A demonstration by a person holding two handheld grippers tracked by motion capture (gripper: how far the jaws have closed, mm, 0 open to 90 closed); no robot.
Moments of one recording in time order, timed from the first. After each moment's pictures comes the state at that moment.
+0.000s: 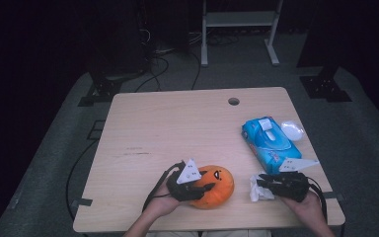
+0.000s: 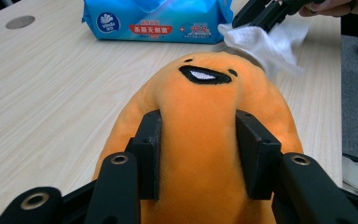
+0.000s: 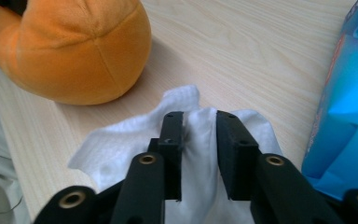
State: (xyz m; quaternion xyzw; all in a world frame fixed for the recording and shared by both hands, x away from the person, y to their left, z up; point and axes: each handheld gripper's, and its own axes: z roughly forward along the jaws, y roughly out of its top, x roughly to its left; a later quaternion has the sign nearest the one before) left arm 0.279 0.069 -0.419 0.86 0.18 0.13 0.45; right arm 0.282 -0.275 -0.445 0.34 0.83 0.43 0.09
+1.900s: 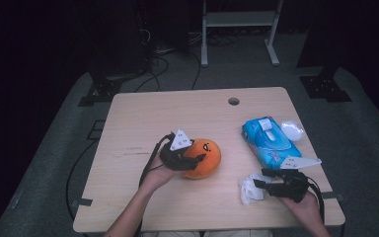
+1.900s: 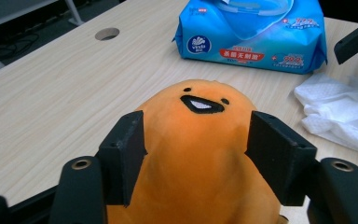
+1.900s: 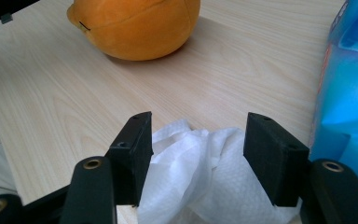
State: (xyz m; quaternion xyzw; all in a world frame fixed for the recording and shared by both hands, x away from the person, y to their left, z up) left arm 0.345 0.088 -0.393 0.84 0.24 0.18 0.45; right arm 0.282 -0.273 -0.442 0.38 0.80 0.45 0.09
